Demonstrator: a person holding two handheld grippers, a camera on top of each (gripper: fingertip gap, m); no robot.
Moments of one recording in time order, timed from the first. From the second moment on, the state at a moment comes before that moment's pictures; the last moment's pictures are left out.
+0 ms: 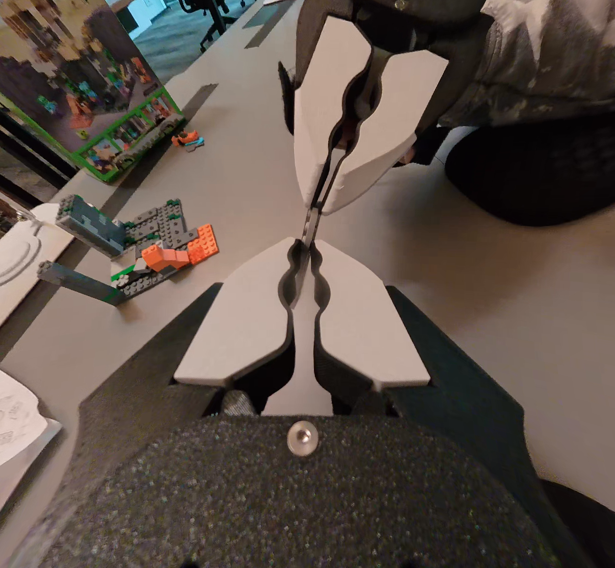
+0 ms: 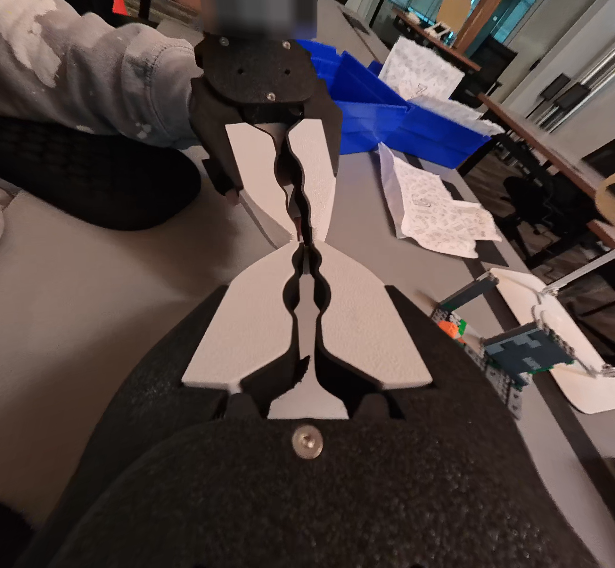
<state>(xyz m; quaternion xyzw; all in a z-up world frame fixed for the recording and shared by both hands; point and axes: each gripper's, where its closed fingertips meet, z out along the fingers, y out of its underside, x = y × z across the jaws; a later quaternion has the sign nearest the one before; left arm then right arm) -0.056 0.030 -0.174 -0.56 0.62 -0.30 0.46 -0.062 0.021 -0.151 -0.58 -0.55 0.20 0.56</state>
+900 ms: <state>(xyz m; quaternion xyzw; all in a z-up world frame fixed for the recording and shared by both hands) -0.053 0.029 -0.154 -0.50 0.62 -0.24 0.55 -0.059 0.031 -0.144 -0.63 -0.50 0.18 0.57</state>
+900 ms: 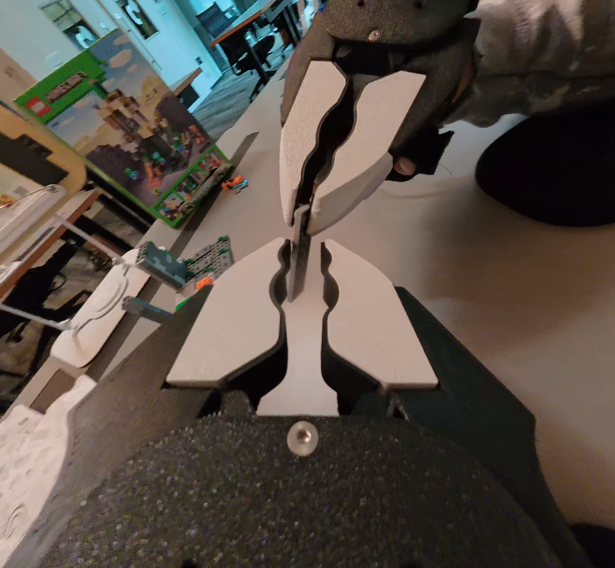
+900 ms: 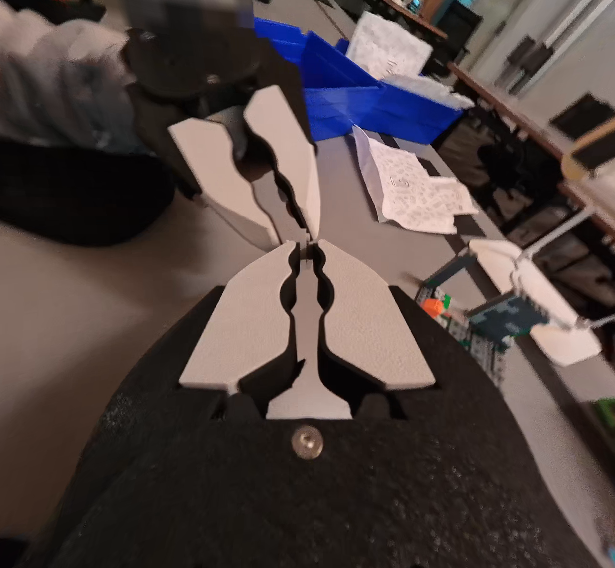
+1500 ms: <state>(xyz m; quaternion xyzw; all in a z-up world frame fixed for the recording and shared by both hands) -0.050 0.054 -0.155 -0.55 0.57 -0.19 0.58 -0.059 0.051 -0.129 -0.70 -0.30 0.38 0.52</state>
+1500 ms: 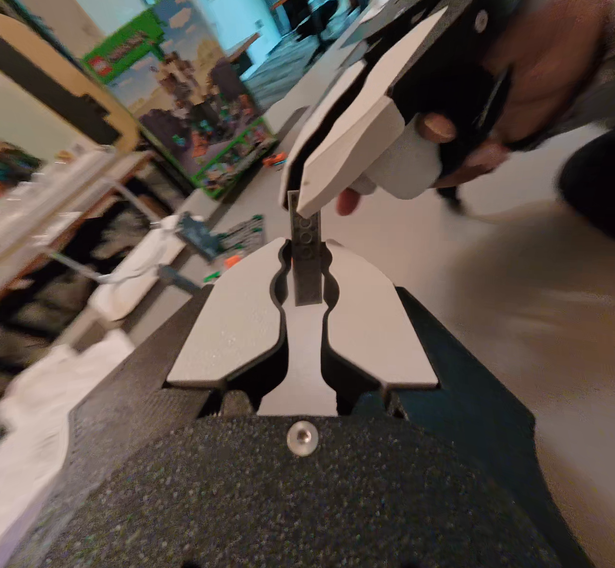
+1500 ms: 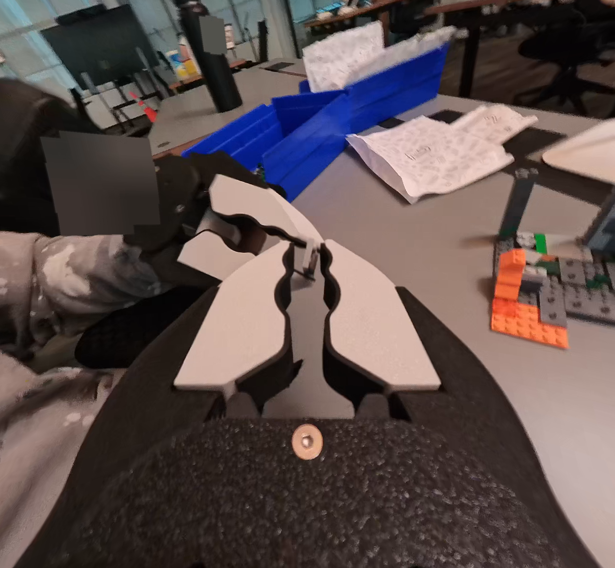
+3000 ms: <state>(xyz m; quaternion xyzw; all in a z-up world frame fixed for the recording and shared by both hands) -0.070 0.004 -0.115 -0.48 0.47 -0.65 0.34 -0.057 -0.001 -0.154 -0.59 -0.55 0.33 0.48</state>
